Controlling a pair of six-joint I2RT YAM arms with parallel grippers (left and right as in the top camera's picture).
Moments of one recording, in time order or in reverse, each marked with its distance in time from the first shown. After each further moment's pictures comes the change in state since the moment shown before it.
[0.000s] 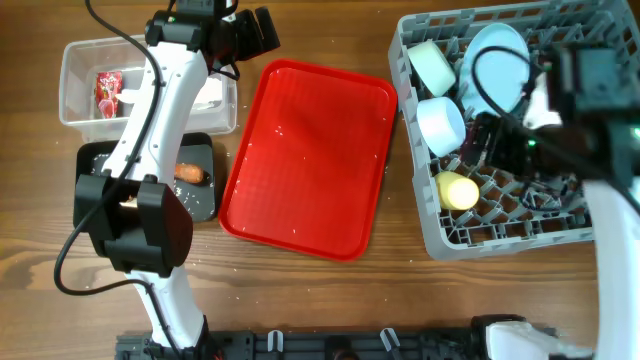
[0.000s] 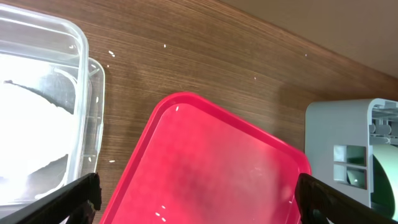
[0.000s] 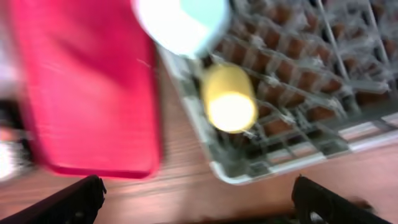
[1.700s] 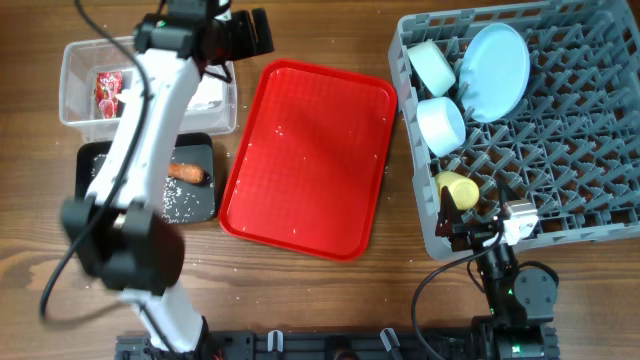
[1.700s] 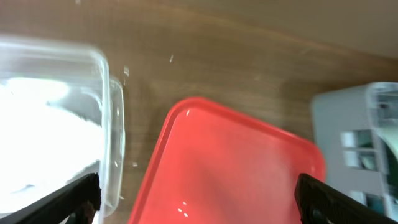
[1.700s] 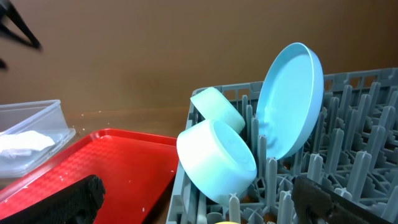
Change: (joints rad) left arm 0.002 -0.141 -0.071 0.033 -0.041 0.167; right arm -0.016 -1.317 -1.705 1.549 0.001 -0.272
